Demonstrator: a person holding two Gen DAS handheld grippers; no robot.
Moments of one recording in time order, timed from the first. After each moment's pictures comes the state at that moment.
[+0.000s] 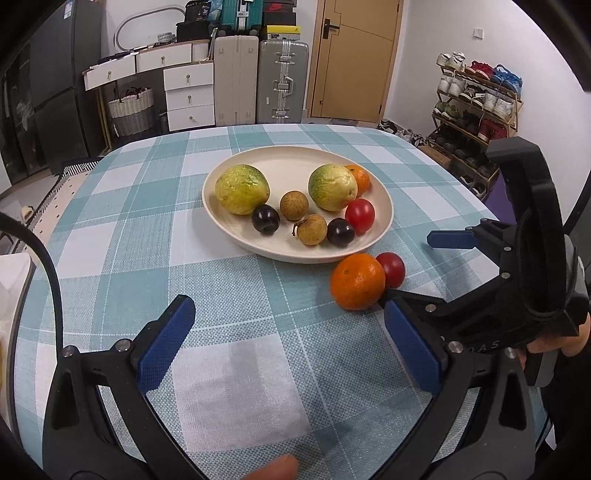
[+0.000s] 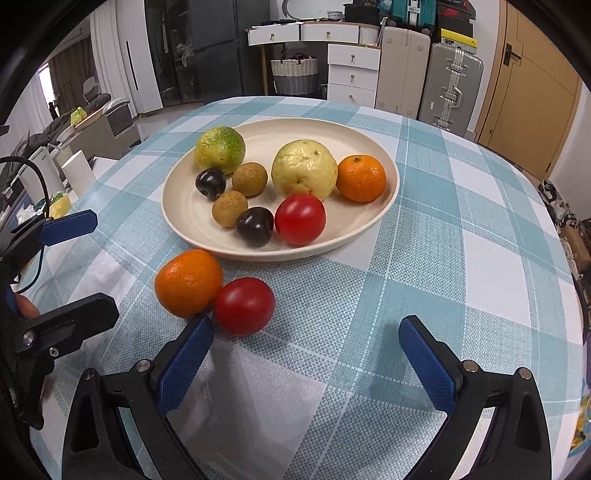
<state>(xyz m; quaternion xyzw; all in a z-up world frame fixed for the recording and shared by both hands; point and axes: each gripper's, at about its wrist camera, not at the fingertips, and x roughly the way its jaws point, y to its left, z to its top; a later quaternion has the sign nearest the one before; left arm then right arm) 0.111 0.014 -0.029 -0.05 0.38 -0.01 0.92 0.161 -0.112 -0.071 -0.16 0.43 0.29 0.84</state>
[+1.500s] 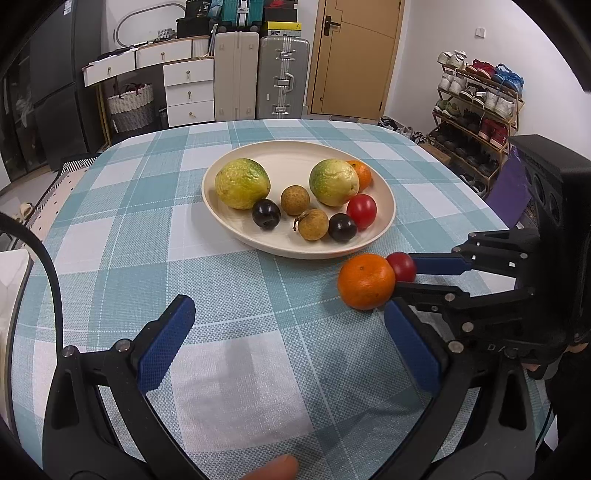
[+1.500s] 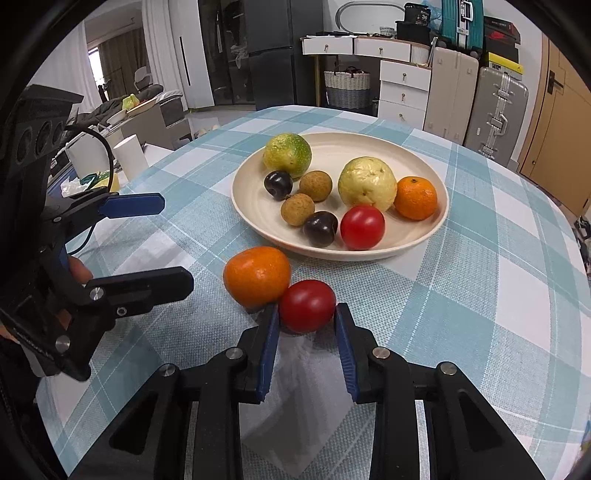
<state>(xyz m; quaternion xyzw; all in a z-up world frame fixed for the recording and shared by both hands) 0.113 0.016 -0.033 -0.06 0.38 -0.01 0.92 0.136 -0.112 -0.062 -0.17 0.40 0.39 0.82</state>
